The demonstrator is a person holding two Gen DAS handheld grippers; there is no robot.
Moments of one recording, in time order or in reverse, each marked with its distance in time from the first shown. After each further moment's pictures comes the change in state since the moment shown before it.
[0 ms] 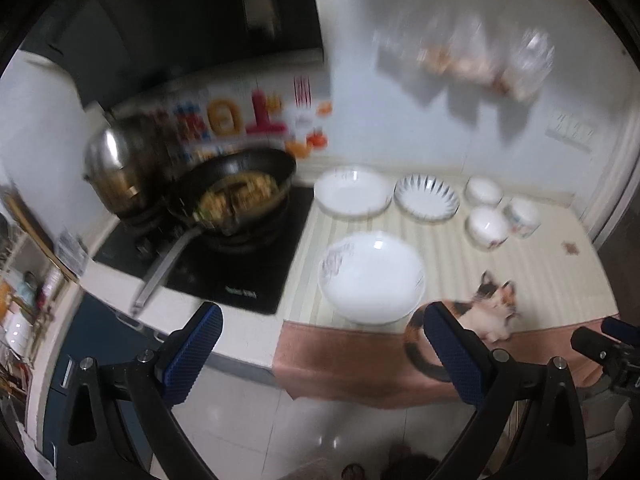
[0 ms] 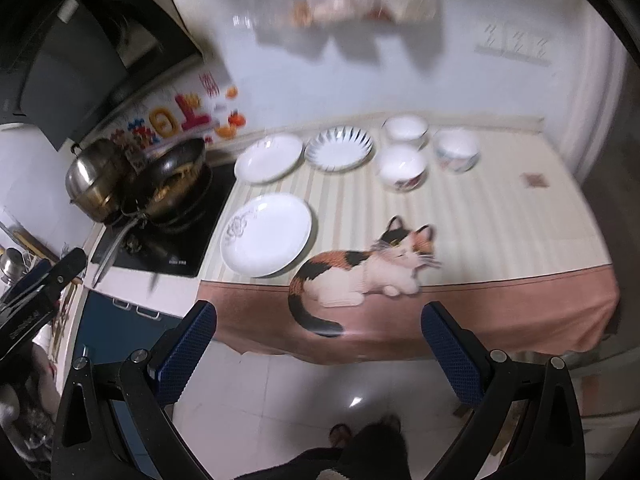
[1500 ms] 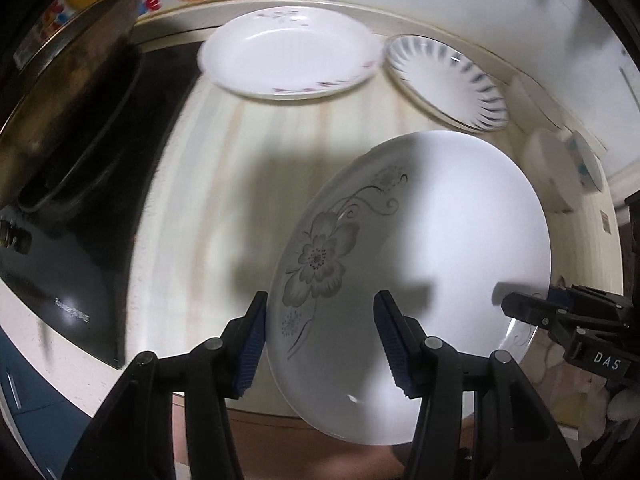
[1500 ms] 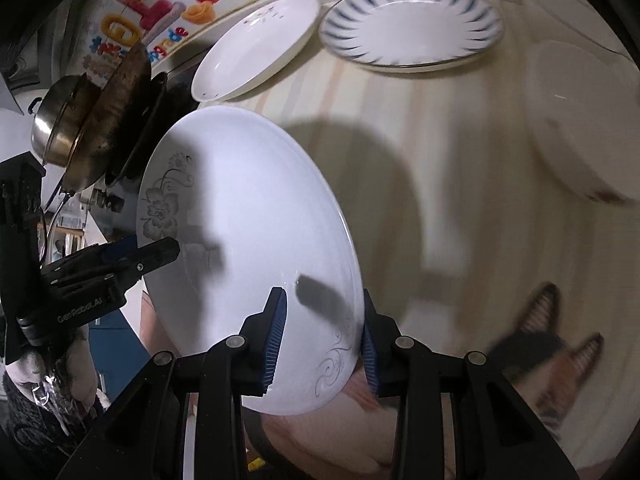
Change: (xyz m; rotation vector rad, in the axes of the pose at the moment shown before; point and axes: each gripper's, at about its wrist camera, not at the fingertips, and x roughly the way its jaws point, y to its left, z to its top) left arm 0.301 -0.069 0.031 0.001 0.465 -0.196; right arm 0.380 -0.041 0.109 -0.078 0.441 0.256
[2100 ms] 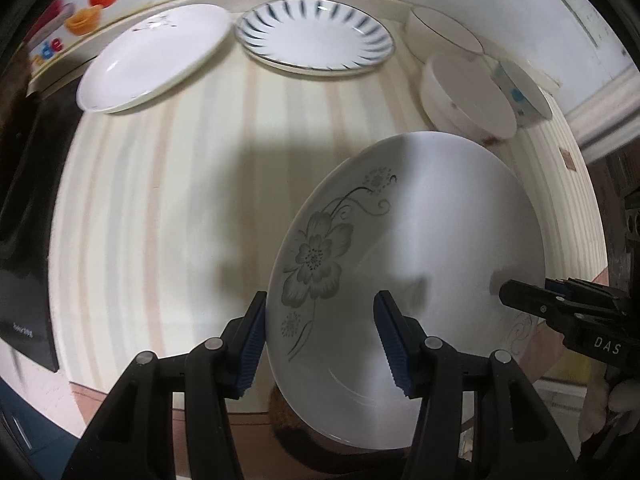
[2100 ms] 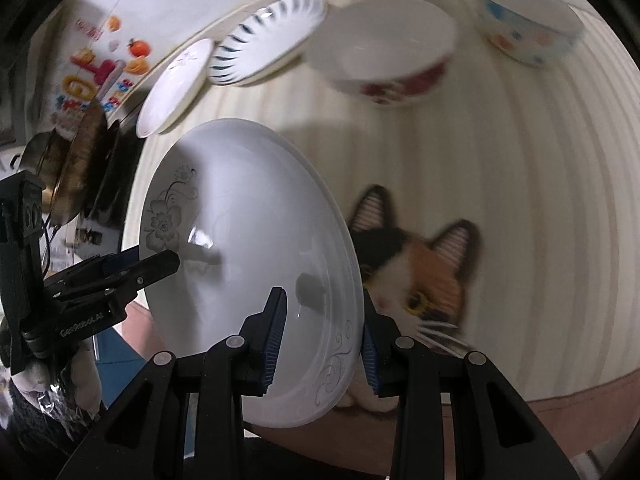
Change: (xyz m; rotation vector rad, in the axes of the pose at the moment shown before) left arm 0.024 -0.113 -0.008 0.164 0.058 -0.092; right arm -0.067 -0.103 -0.067 0.199 -0.058 -0.057
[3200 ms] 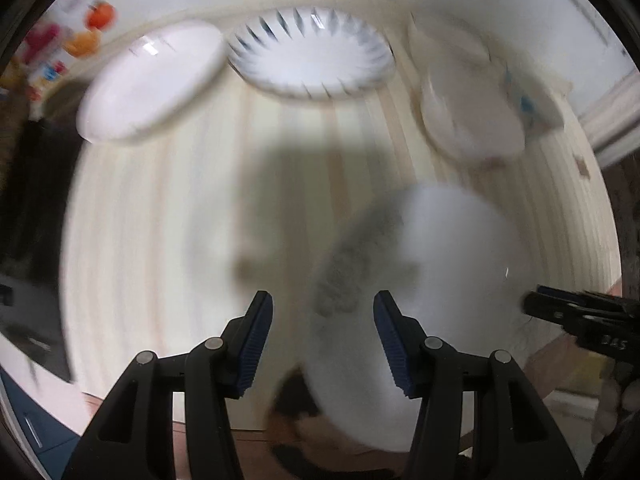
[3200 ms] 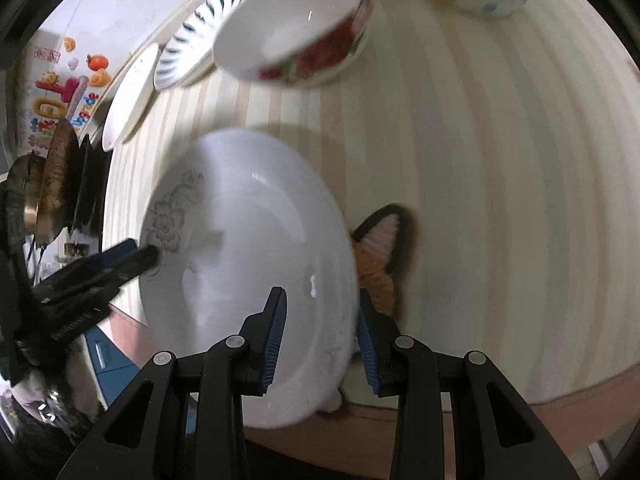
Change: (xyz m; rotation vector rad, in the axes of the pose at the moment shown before) left arm -0.024 0.005 0.018 -0.010 -0.063 0.093; right arm -0.002 -0.038 0.008 0.091 0.053 -0.037
